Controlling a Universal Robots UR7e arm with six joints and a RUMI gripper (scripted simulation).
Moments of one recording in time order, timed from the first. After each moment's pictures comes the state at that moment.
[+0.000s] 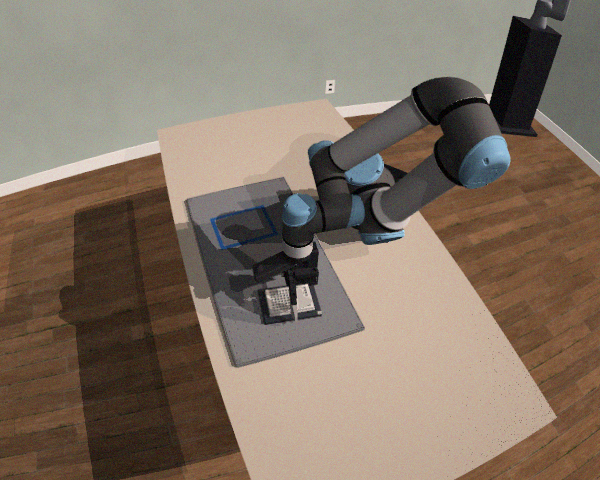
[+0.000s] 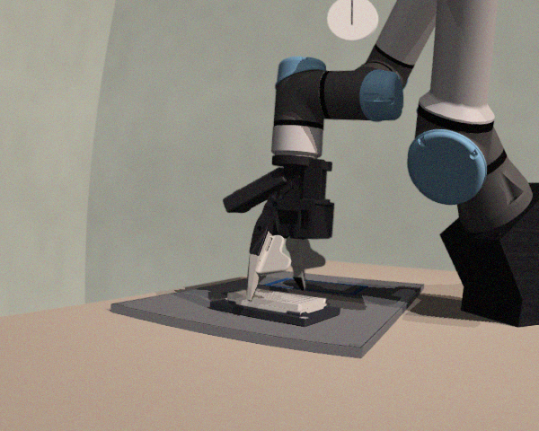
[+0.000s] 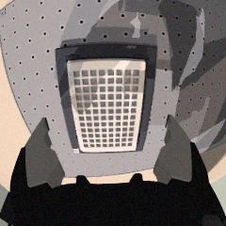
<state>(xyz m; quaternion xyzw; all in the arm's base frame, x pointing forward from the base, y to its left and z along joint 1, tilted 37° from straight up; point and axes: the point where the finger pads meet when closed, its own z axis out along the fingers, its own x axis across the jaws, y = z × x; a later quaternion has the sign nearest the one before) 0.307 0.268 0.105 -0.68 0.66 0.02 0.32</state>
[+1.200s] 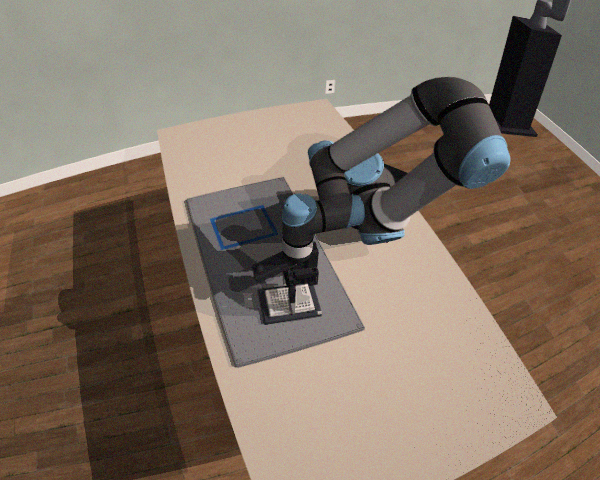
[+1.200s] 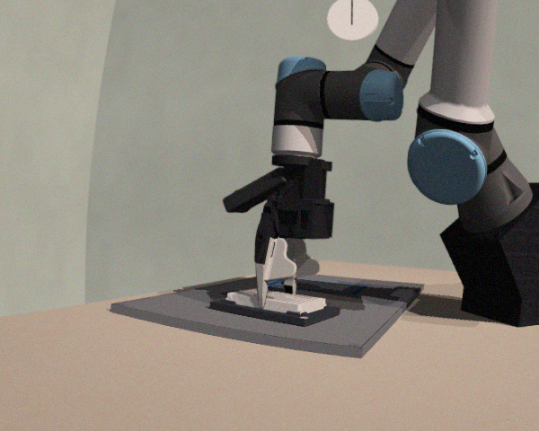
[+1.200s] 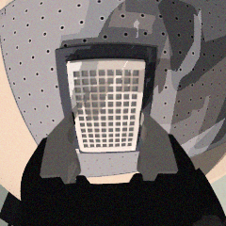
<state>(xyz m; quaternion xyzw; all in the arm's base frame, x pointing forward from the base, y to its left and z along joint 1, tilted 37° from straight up) 0.308 0.268 0.105 -0.68 0.66 0.02 0.32</state>
